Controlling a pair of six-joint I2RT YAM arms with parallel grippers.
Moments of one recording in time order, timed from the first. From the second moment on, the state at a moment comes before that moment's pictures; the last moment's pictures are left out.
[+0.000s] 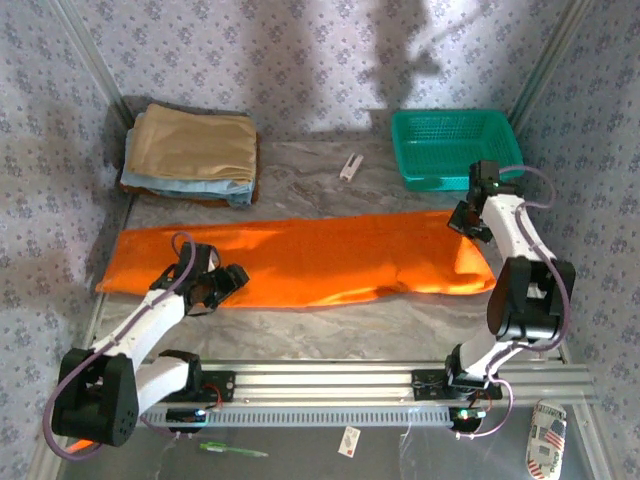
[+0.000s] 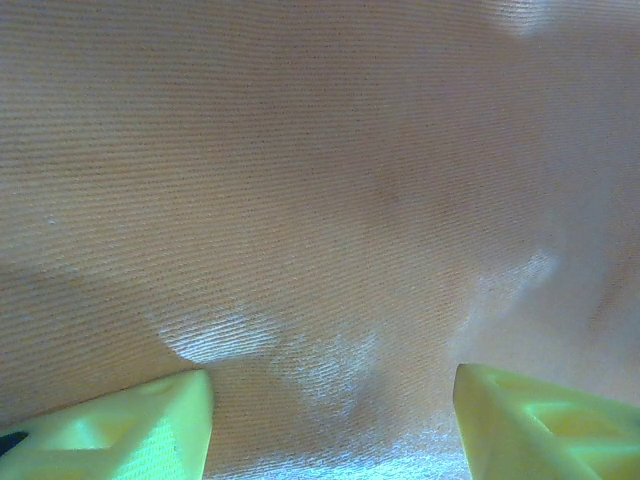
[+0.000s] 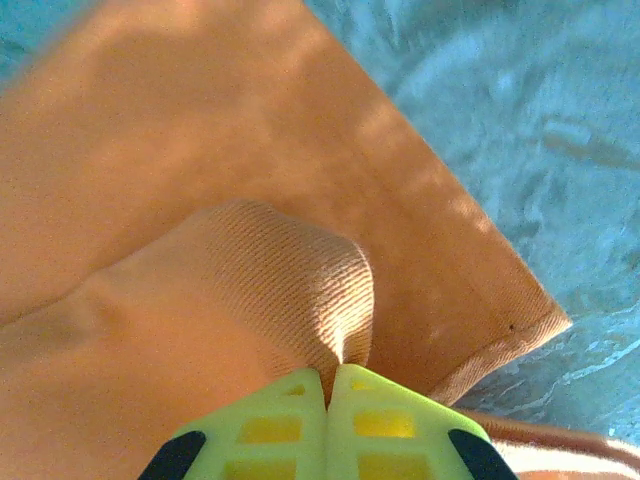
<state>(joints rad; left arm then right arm) -0.21 1.06 0.46 -0.42 0.23 -0.79 -0.10 1.58 1.28 -0.92 0.12 0.45</state>
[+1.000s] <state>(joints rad) -0.22 1.05 0.57 -0.47 0.21 -0.79 -0.14 1.93 1.72 -1.08 0.21 0.45</state>
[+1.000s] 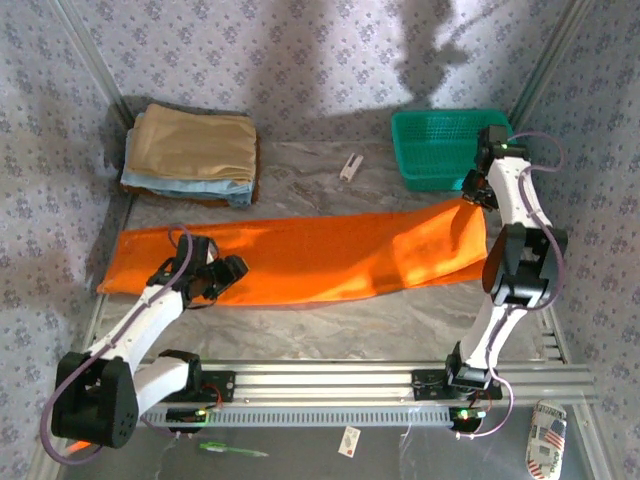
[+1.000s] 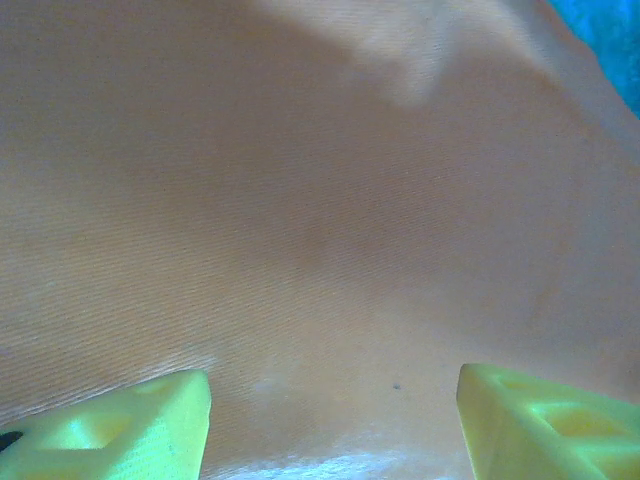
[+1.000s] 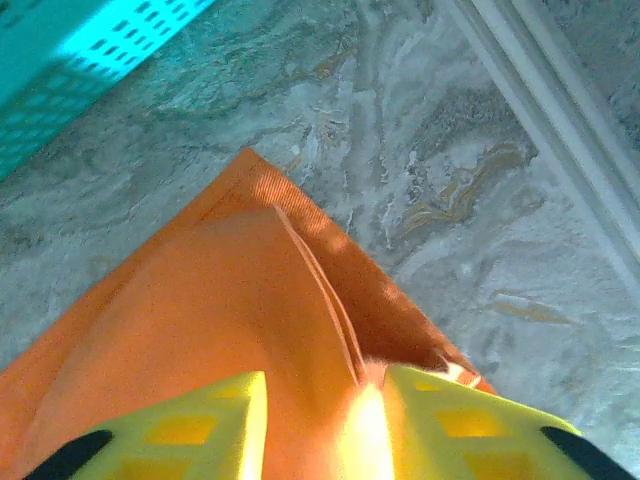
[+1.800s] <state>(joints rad) -0.69 2.17 1.81 -0.76 -0.08 -0.15 -0.12 1.41 0.95 -0.85 0.04 0.54</state>
